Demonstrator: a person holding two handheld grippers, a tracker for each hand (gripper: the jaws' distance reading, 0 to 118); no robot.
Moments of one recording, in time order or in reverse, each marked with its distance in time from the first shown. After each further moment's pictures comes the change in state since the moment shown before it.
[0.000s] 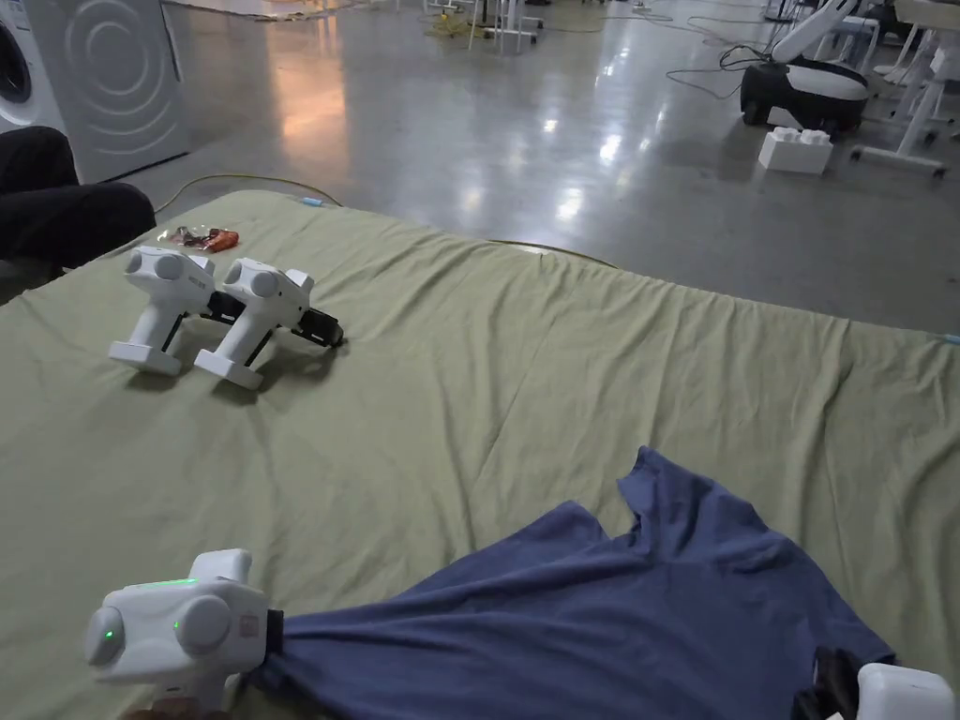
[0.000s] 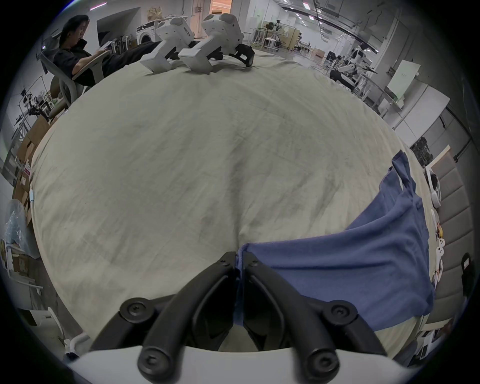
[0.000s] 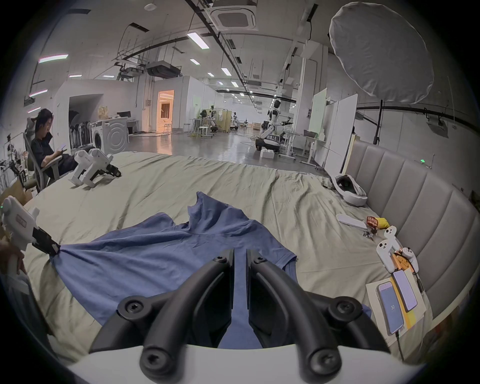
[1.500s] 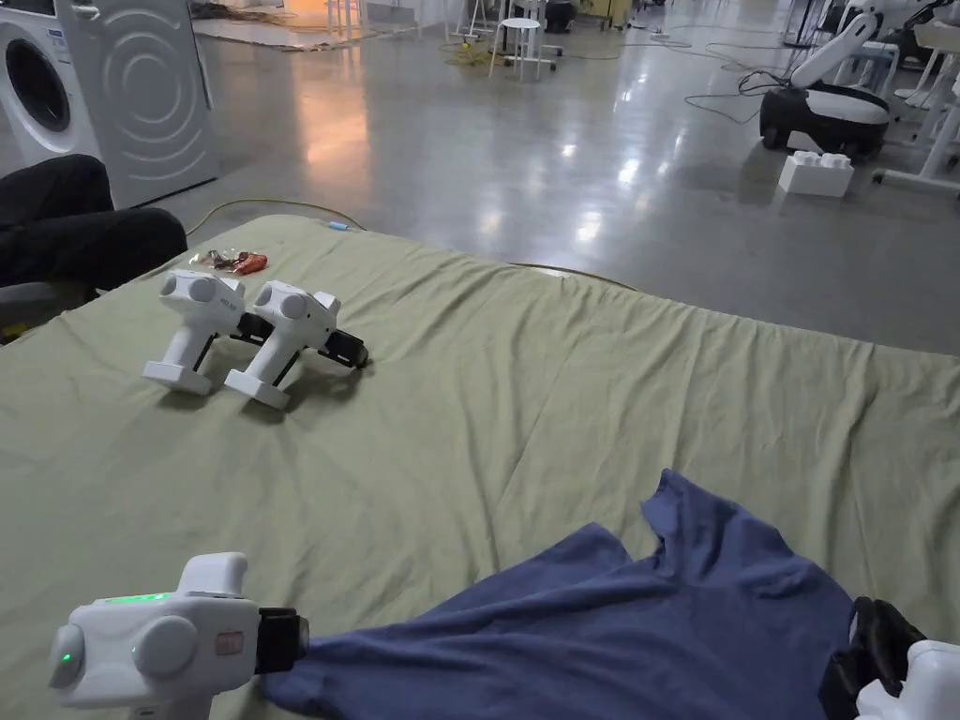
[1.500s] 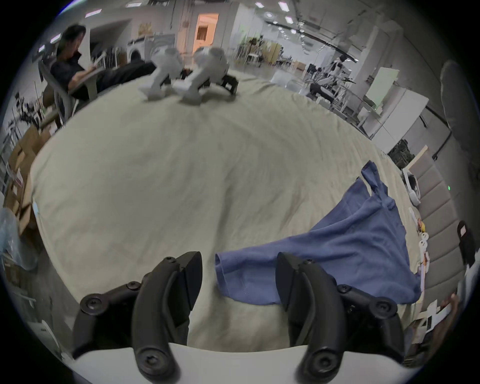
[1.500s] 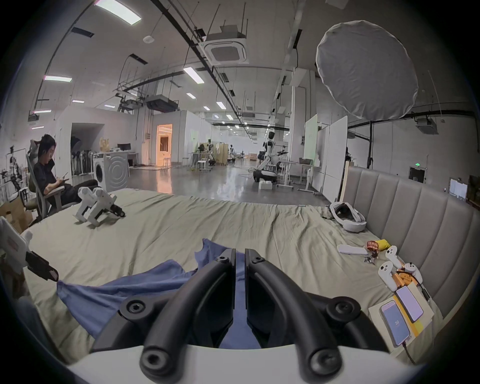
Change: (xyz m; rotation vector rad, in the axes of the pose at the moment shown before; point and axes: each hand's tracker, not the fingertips) left arm -0.025 0.004 0.039 0.067 -0.113 0.000; right arm -0.014 0.034 0.015 0.207 -0.005 -0.055
